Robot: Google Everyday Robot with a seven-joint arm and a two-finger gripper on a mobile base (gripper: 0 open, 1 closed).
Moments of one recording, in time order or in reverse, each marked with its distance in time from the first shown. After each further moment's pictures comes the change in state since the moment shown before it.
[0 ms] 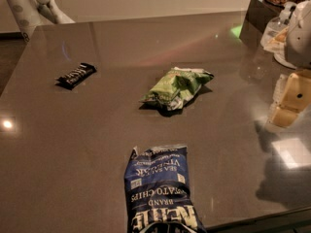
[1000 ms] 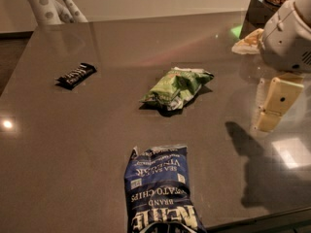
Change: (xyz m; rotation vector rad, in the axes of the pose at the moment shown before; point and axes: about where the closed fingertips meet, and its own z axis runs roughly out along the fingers) arm -0.045 0.020 0.005 -0.065 -0.126 -0.196
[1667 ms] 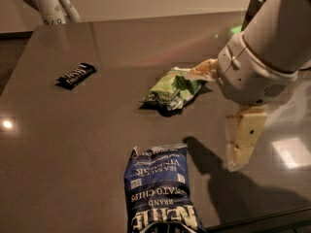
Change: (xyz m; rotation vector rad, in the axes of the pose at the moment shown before) arm -0.061 0.054 0.036 -0.121 -0.074 -0.301
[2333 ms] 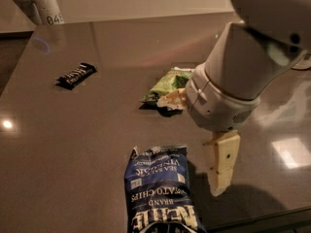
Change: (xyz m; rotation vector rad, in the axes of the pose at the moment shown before) arm -0.033 0.024 0.040 -0.103 -0.016 -0.150
